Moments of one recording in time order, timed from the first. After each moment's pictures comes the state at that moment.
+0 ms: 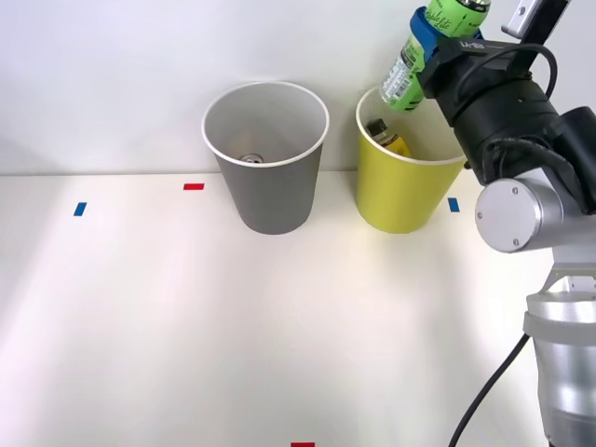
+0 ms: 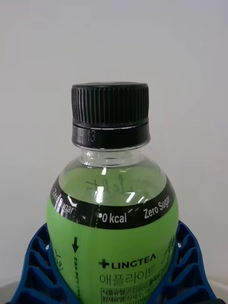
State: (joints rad) arm -0.39 -0.15 -0.06 -1.92 -0.44 0.36 1.58
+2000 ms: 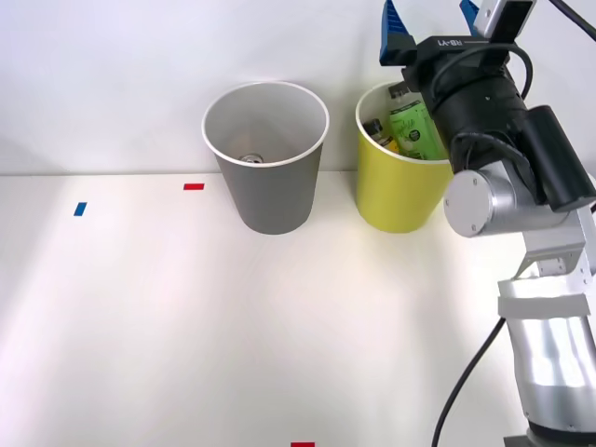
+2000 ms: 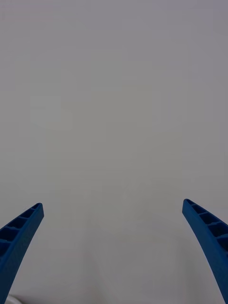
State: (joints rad) arm -0.42 -0.13 -0.01 -1.81 -0.36 0.19 1.65
